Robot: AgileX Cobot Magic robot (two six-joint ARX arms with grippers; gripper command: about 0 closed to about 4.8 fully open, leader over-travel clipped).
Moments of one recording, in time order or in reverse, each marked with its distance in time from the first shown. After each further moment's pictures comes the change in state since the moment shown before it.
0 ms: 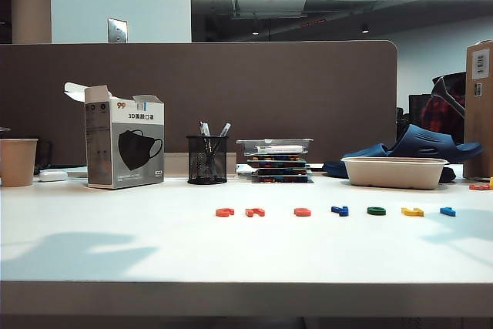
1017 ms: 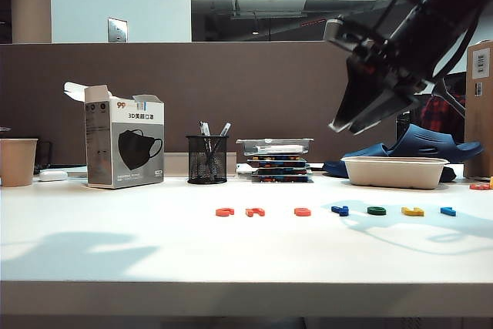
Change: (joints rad) left arm 0.000 0.000 0.000 0.001 0.000 0.000; right arm 0.116 0.536 0.027 0.081 -0.077 -0.439
